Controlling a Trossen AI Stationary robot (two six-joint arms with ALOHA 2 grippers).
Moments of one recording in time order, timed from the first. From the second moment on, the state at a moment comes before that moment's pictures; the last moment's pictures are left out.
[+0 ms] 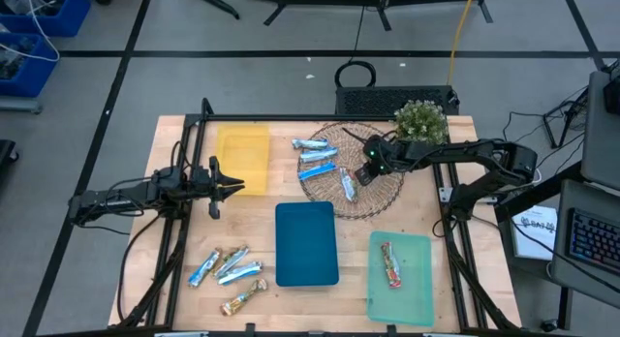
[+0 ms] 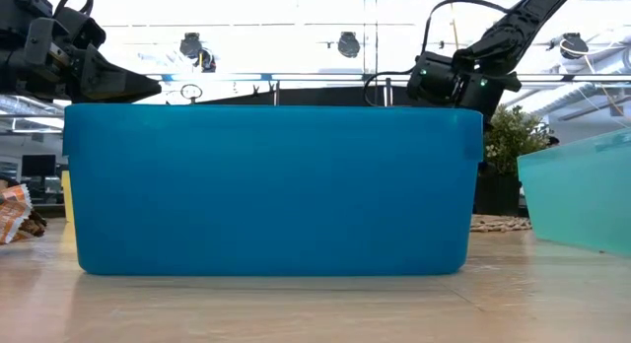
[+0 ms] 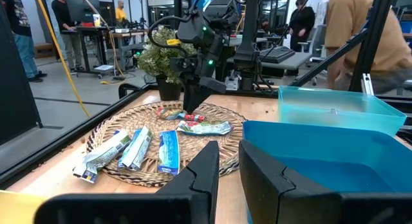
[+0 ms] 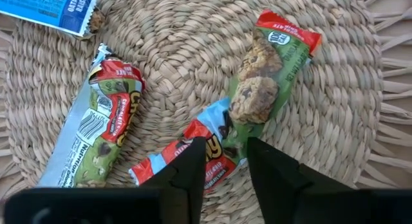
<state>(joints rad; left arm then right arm) 0.14 0.05 0.02 0.01 0.02 -0.03 -0.44 1.48 0.70 -0.32 0.11 0.48</state>
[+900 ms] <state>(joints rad) 0.14 0.05 0.02 0.01 0.02 -0.03 -0.39 1.36 0.70 -0.31 0.16 0.33</state>
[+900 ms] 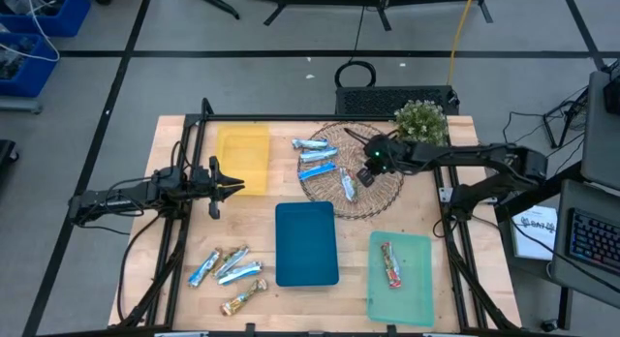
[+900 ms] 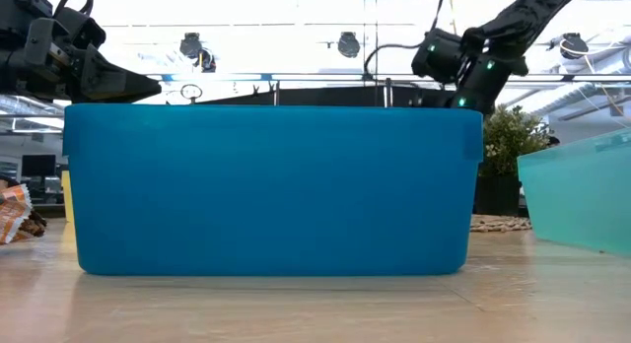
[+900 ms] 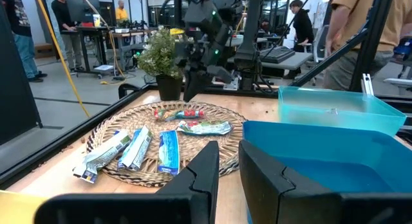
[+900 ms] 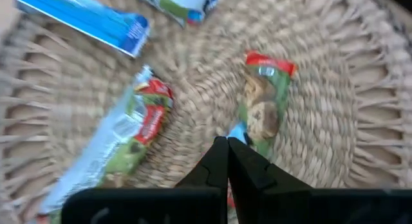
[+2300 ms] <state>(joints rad) 0.14 0.05 0.02 0.01 0.02 -0.03 -0.44 1.49 0.70 -0.28 0.18 0.33</state>
